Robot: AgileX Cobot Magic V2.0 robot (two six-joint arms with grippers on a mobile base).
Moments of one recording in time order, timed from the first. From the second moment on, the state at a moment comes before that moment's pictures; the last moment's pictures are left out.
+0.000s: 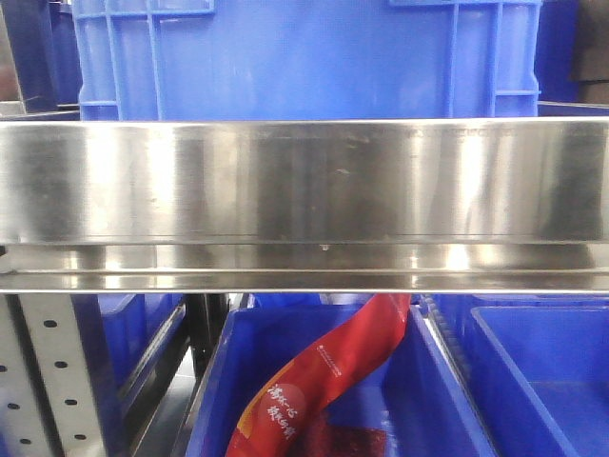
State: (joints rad) left arm -0.50 1.53 -1.58 0.09 0.50 -0.16; right arm 0.63 1.38 -1.35 -0.16 0.45 0.29
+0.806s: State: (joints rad) left arm -0.50 1.37 -1.58 -0.04 0.98 -0.16; right arm 0.63 1.17 -1.43 -0.16 0.78 0.29
